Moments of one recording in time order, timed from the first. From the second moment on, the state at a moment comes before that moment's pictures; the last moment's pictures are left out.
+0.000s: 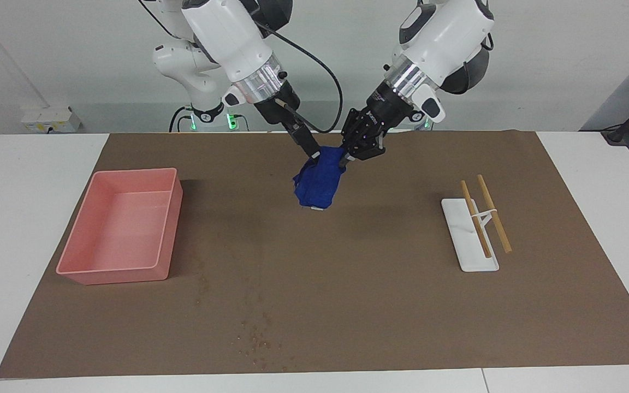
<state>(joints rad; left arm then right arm) -0.22 0.05 -0.30 -1.67 -0.57 2.22 -1.94 0.33 0.12 0.13 -1.57 0.41 2.08 1.52</state>
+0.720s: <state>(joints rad) -0.23 -0.02 -0.30 -1.68 -0.57 2.17 -1.94 0.29 0.13 0.12 -1.57 0.41 2.18 1.52</state>
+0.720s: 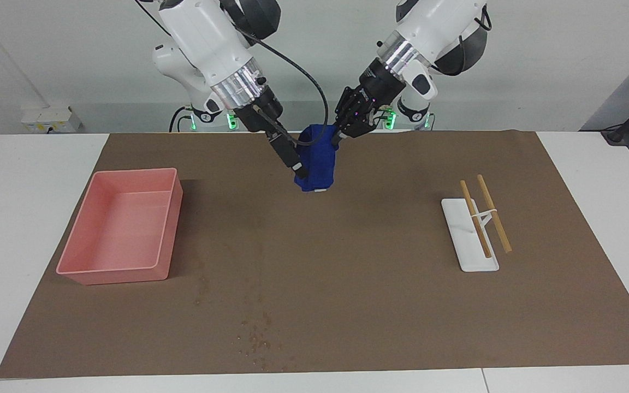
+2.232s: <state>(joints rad) -0.28 -0.02 -0.30 -1.72 -0.57 2.33 -1.94 0.31 0.13 0.13 -1.57 0.41 2.10 1.53</state>
